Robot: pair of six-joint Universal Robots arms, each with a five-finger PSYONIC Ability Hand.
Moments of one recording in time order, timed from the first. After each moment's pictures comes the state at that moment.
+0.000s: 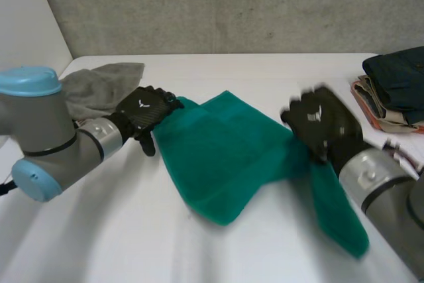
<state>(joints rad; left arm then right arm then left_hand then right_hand) 4.41 -2.12 -1.39 3.21 -1.14 3.68 1.98 -1.52 1.84 -0.25 1.34 2.45 0.23 0.23 0.23 0.22 0.05 1.10 1.17 1.18 1.19 0.97</state>
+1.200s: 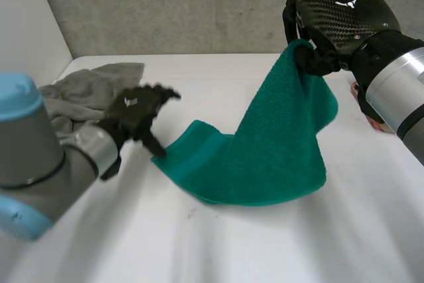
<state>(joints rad) 4.32 -1.86 -1.65 3.28 -1.33 3.23 2.02 -1.60 1.46 0.00 1.37 2.91 0.27 0.26 0.26 0.26 0.08 1.10 1.17 1.18 1.19 0.97</state>
